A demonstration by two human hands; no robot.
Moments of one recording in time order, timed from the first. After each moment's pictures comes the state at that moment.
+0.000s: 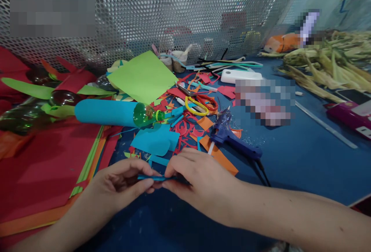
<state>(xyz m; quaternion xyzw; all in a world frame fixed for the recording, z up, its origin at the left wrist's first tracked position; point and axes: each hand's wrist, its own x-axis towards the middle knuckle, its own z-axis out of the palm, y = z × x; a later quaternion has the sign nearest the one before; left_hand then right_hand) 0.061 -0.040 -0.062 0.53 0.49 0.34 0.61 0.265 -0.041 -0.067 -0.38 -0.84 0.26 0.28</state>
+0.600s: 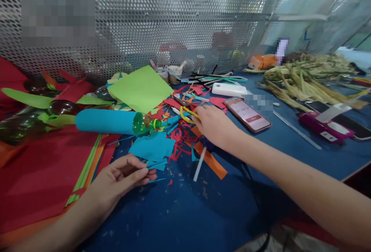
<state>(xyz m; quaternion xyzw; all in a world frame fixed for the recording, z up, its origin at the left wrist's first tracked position) 0.058 -0.030 -0.066 0.41 0.50 0.39 0.65 0.302 0.036 -0.032 -0.61 -0.79 -0.02 0.08</state>
